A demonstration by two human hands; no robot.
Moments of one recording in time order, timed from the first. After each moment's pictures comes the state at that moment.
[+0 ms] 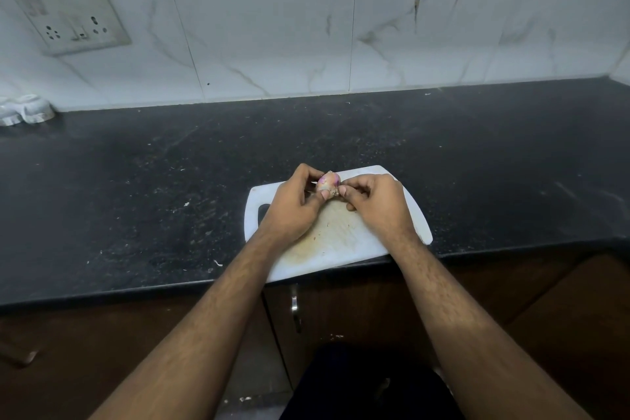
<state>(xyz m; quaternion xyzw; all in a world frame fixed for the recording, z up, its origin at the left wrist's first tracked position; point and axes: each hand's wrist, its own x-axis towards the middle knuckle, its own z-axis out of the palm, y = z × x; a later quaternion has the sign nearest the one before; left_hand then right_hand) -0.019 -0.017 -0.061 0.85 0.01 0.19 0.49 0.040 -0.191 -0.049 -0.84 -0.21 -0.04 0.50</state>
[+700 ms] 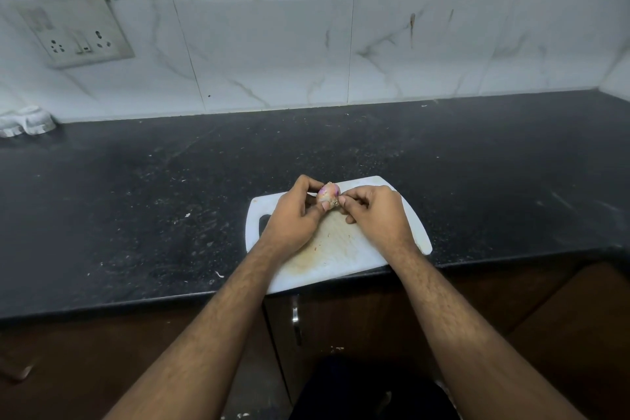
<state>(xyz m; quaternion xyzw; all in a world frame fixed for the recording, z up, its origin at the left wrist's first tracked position) -0.021 -0.018 -0.059 0.85 0.02 0.17 0.50 0.032 -0.190 -0.042 -0.85 -0.21 -0.04 0.49</state>
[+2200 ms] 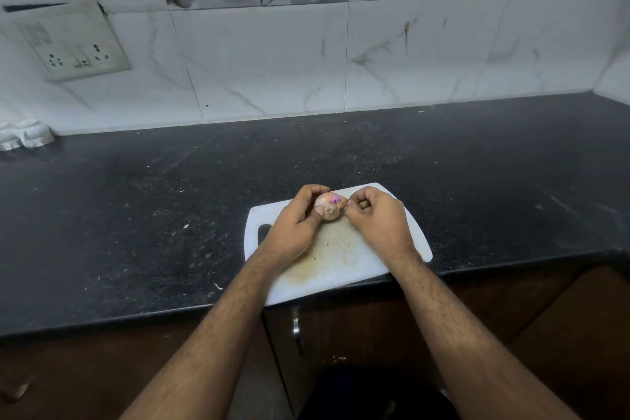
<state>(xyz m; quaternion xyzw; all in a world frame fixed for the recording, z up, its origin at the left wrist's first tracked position) -0.018 -0.015 -0.063 0.83 -0.01 0.15 0.53 0.032 -0.189 -0.041 -0.85 -0.14 -0.06 0.51</state>
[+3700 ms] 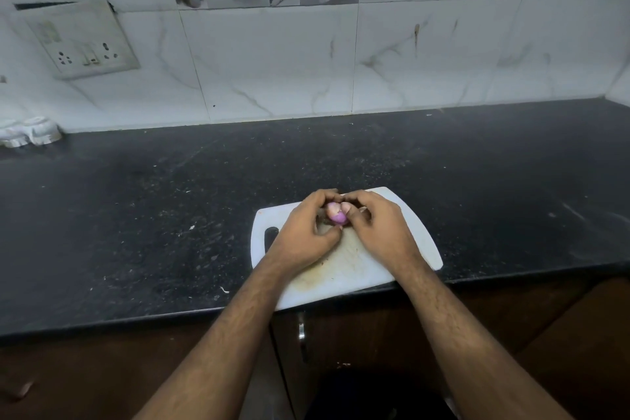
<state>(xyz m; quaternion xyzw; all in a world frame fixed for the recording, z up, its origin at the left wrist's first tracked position) -0.021 -0.018 -0.057 0.87 -0.03 0.17 0.46 0.034 -0.184 -0.043 -0.86 -0.27 -0.07 0.44</state>
